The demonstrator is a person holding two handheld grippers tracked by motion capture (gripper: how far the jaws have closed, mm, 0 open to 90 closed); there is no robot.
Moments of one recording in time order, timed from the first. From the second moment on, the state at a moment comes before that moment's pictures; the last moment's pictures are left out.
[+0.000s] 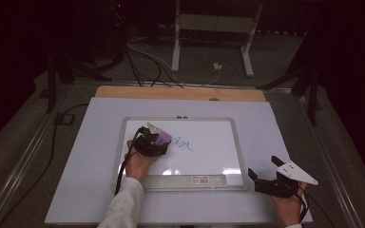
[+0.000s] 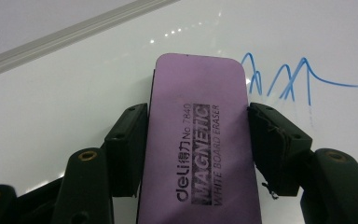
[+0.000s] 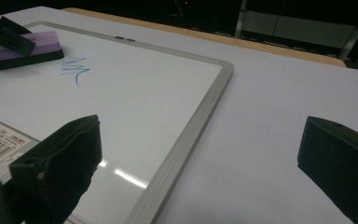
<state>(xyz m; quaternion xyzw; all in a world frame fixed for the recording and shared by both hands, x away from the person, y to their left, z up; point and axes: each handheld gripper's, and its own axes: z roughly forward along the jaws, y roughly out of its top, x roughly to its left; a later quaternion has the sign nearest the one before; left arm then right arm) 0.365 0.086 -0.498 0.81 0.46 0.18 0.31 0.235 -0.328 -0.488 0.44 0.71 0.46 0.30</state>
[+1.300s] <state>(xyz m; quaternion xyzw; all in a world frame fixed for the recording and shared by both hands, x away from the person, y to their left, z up) 0.372 0.062 -0.502 0.80 0.47 0.18 0.32 0.237 -0.325 -0.490 0.44 0.72 0.46 0.30</state>
